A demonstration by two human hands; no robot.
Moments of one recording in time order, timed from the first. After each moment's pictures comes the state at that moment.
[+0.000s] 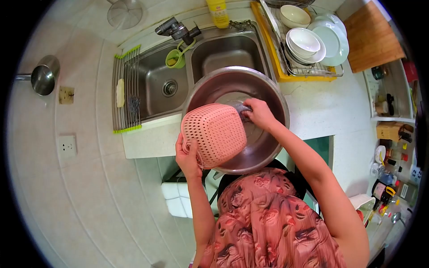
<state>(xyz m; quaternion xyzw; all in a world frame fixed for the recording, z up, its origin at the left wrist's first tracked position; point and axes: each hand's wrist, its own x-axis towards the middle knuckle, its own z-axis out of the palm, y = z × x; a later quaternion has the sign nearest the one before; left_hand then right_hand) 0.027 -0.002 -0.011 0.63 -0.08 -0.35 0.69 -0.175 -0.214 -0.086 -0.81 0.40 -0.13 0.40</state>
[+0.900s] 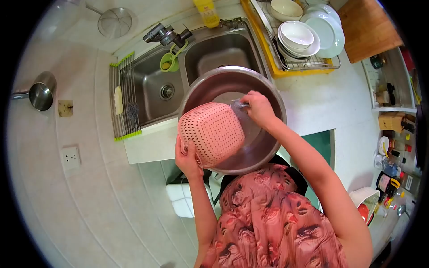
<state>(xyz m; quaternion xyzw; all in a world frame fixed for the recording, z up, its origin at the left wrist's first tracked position) 0.017 -0.013 -0.015 0.64 -0.11 -0.32 0.69 -0.180 -0.218 -0.053 -0.80 0.44 -0.22 0.34</state>
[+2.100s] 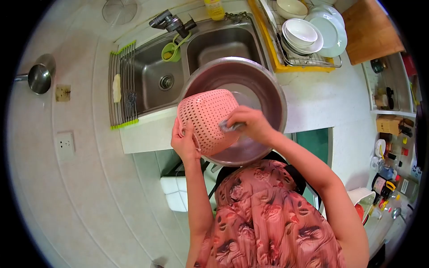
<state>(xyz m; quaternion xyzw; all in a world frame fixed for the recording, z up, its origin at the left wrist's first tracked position) 0.024 -0.037 -0.005 0.66 -0.06 -0.31 0.68 -0.179 -0.156 -0.007 -0.76 0.22 -0.30 0.53</state>
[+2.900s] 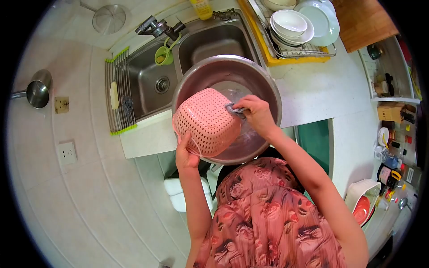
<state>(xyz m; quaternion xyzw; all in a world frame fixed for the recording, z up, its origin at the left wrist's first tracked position) 0.024 -0.009 -0.010 0.49 0.10 -0.52 0.69 -0.194 -0.153 -0.014 -0.73 0.38 -0.35 0.45</state>
